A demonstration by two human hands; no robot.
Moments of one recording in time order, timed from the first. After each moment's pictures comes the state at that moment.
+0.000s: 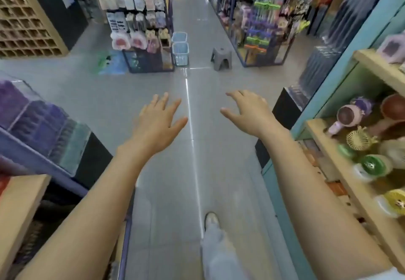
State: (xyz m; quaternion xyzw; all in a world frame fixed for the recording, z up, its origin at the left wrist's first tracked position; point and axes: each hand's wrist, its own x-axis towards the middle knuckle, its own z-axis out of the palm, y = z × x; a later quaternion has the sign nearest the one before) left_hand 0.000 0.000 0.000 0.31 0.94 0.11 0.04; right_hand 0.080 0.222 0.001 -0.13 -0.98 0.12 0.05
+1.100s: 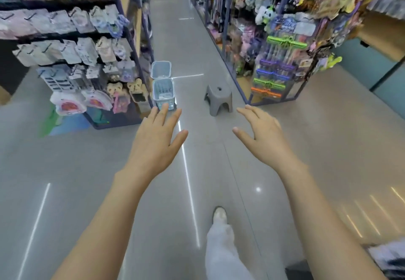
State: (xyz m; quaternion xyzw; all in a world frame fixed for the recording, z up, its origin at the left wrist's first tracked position) left_hand -0.771 0.417 -0.004 0.35 0.92 0.18 0.04; right_hand -0.647 0.640 -0.011 -0.18 -0.96 0.17 0.10
